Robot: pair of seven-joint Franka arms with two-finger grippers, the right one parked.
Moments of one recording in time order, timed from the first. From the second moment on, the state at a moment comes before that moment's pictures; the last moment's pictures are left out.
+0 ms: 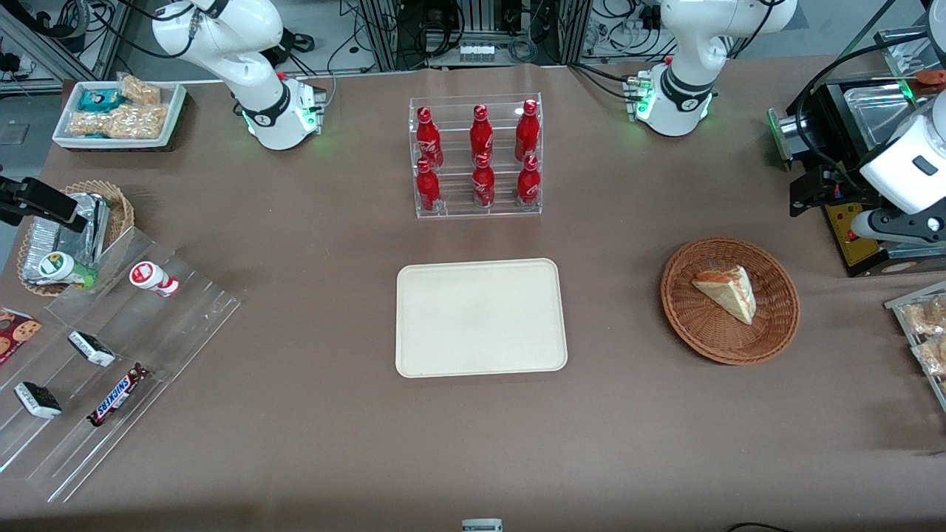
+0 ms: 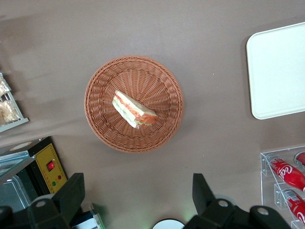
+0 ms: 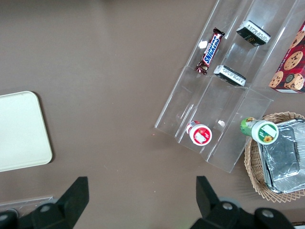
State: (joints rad) arm -0.10 0.06 0.04 -1.48 0.03 1.44 0.11
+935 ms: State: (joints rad) arm -0.10 0.06 0.04 -1.56 0.03 1.41 0.11
